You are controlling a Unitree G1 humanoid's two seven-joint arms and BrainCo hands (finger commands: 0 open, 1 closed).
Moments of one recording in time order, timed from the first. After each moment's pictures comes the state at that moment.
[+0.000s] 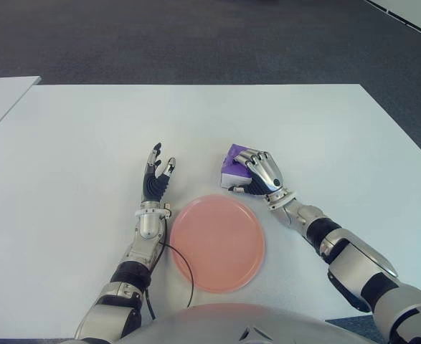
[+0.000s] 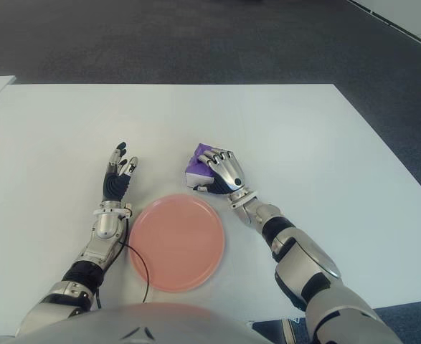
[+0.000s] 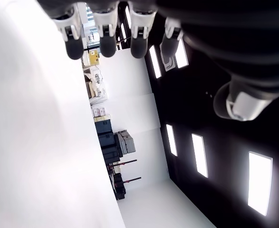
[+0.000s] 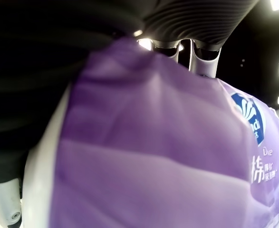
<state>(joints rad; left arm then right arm) -0.13 0.05 -0.02 0.72 0.20 -0.65 0.34 -0.58 -0.37 0.81 1.04 -0.91 -0.47 -1.08</state>
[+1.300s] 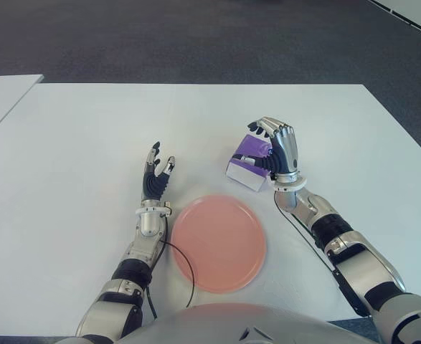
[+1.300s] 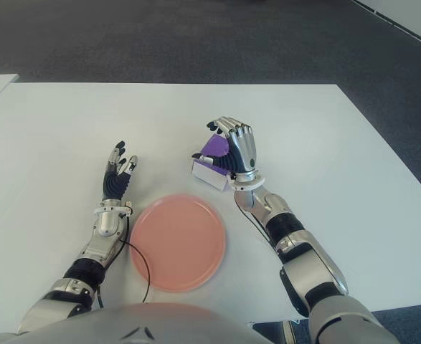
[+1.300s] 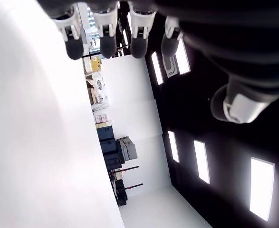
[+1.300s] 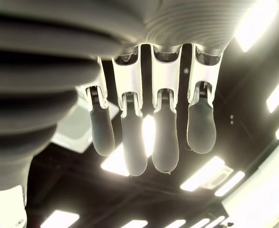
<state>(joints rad) -0.15 0.04 -0.01 0.74 0.20 -0.65 0.37 -0.52 -0.39 0.46 0.71 -0.79 -0.68 -1.08</state>
